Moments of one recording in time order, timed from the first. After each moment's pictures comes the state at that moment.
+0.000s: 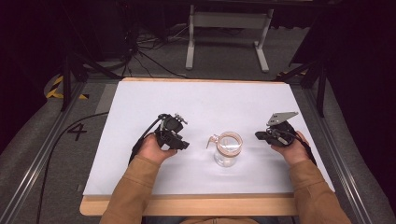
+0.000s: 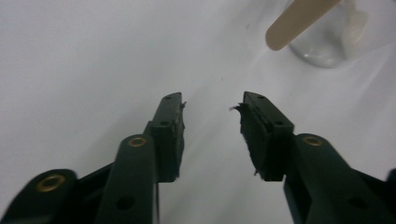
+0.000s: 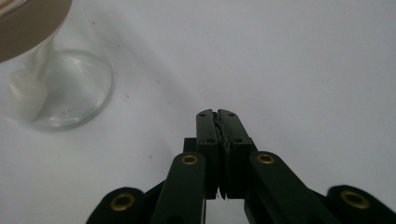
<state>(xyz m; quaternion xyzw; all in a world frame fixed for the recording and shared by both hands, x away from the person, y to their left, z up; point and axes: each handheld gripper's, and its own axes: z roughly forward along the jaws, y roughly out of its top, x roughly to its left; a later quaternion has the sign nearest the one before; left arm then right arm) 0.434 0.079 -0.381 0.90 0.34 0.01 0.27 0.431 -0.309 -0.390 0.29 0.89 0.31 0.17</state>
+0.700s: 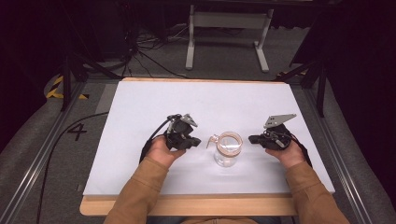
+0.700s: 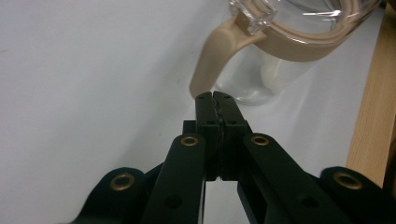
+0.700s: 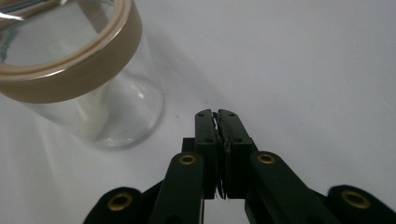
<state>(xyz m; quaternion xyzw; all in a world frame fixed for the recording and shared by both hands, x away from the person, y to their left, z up) 0.416 0.043 -0.375 0.91 0.24 0.01 0.35 0.422 -0.297 -0.394 0.28 0.88 0.37 0.11</state>
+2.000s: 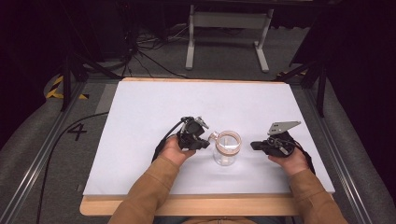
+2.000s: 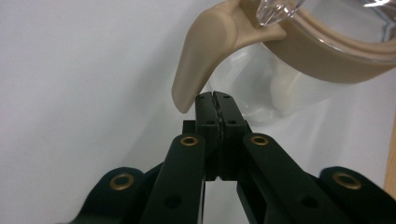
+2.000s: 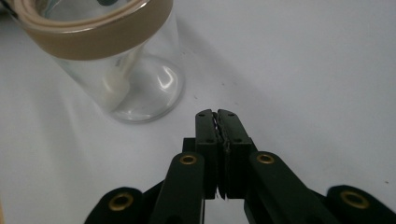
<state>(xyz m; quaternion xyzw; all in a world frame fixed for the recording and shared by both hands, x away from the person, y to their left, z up) 0.438 0.018 -0.401 0.91 0.24 0.00 0.34 0.402 -0.305 -0.399 0.28 0.88 0.37 0.11</state>
